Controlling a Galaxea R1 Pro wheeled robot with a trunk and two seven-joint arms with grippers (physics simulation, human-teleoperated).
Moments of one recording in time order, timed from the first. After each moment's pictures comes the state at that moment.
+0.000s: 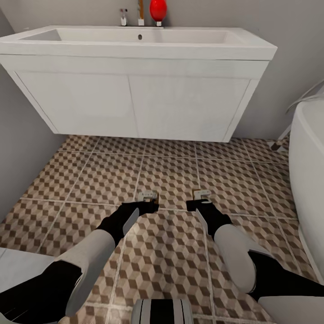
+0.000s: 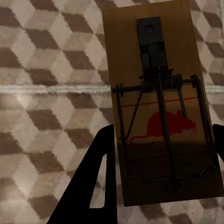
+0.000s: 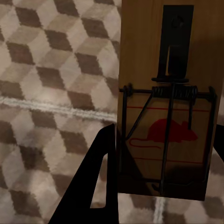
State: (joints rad) left arm -1.00 -0.17 -0.23 -0.45 0.25 0.39 0.00; right arm -1.06 0.17 -0.29 -0.31 0.40 0.25 -0.05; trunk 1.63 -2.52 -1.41
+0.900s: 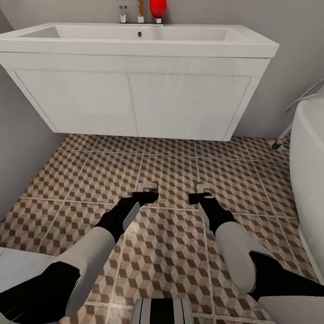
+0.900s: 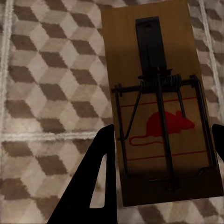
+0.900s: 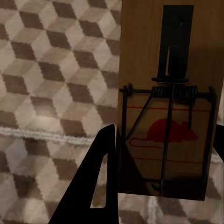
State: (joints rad) left arm -1.00 -0.17 -0.23 -0.56 0.24 0.34 0.04; right arm -1.06 0.17 -0.29 -0.40 0.39 0.26 -0.04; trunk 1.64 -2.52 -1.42
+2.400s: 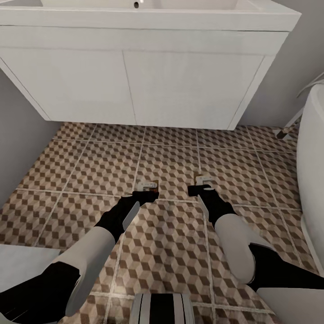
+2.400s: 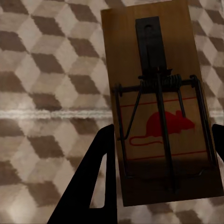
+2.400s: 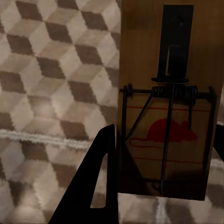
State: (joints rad) left arm -1.00 -0.17 -0.23 -0.57 0.24 0.34 0.04; right arm -1.12 0.17 -0.28 -0.40 0.39 0.27 -0.03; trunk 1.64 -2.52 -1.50
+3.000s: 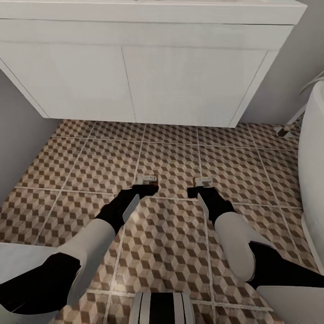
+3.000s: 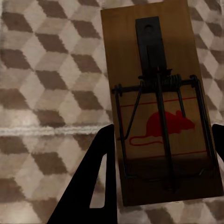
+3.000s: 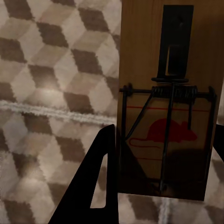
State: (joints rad) left arm -1.06 -0.17 -0.23 -0.55 0.24 0.35 0.04; right arm -1.13 0.17 -0.28 -0.40 0.39 0.38 0.00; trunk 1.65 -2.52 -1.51
